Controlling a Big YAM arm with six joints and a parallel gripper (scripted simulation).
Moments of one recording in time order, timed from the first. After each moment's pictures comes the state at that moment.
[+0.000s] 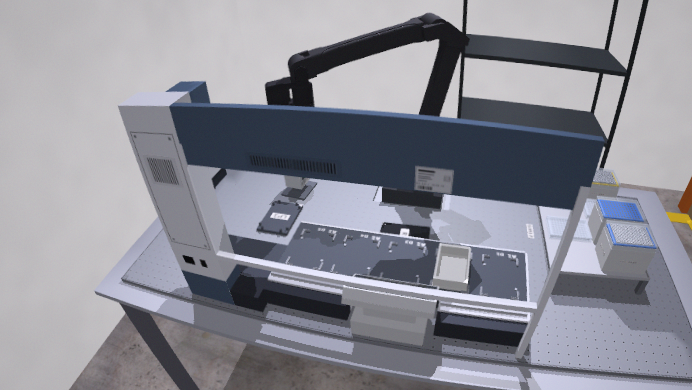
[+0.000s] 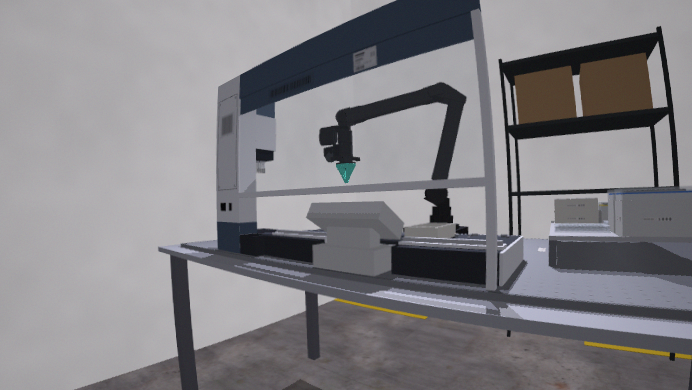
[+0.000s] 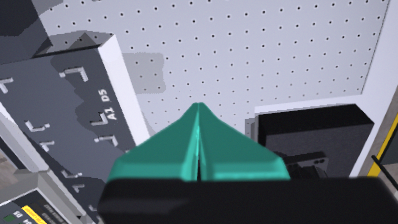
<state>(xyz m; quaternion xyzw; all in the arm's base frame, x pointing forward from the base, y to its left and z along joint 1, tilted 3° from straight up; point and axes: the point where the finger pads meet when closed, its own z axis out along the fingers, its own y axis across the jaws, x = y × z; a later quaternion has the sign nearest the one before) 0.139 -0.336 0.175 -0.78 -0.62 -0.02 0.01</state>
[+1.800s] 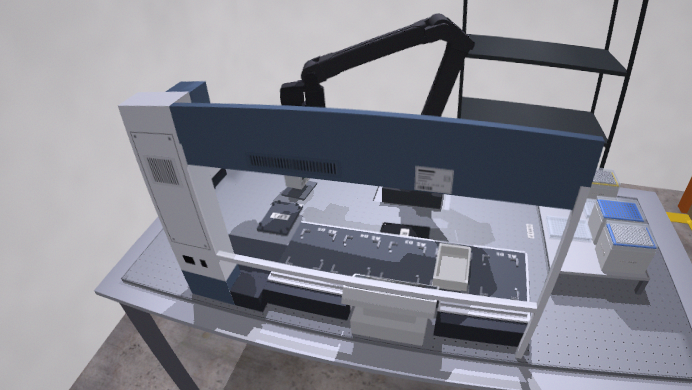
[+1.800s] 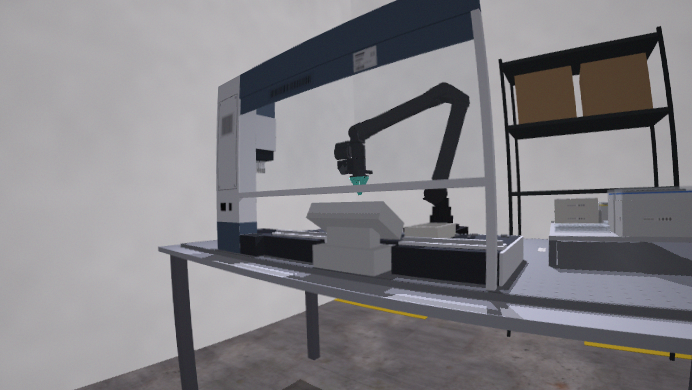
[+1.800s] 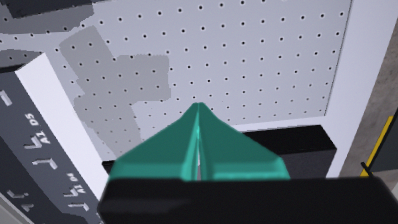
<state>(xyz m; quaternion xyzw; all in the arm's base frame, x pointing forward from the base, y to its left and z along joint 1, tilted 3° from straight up) 0.053 -0.325 0.129 -0.78 -0.63 -0.02 0.02</state>
